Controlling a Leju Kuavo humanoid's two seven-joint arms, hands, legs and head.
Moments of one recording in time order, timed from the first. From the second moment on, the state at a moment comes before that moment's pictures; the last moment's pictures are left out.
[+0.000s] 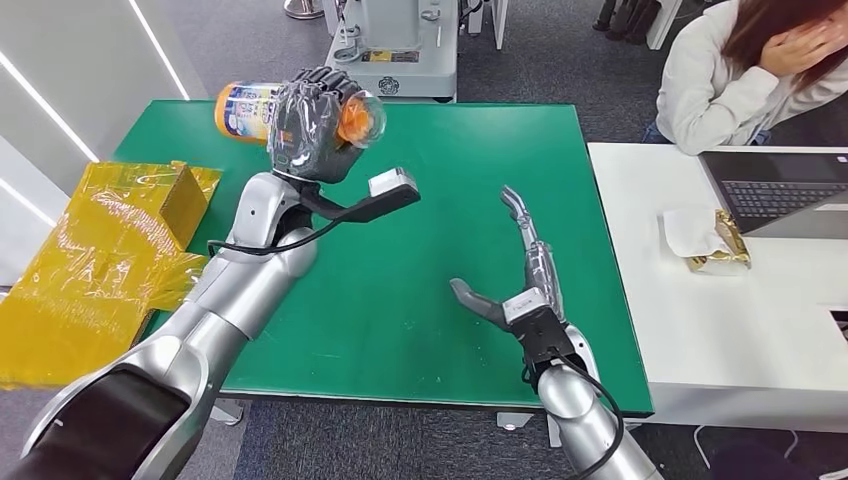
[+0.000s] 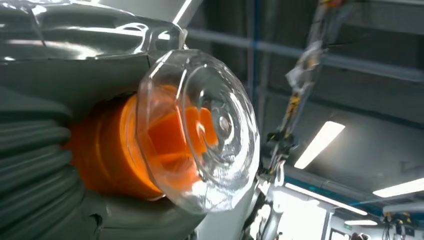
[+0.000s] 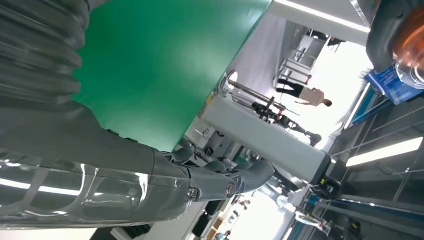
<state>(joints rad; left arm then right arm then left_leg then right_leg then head) -0.95 -0.14 -0.54 -0.57 -1.02 0.69 -0.31 -0.32 -0.01 0.49 -1.32 0.21 -0.29 -0.48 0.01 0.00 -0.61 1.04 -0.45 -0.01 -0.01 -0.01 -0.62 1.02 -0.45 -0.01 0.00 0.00</state>
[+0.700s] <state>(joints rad) -0.95 -0.10 -0.48 -0.60 -1.51 0.69 -0.12 -0.26 -0.06 0.48 -1.36 0.17 -0.35 -0.51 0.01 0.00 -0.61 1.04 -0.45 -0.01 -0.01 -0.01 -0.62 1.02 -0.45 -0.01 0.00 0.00</state>
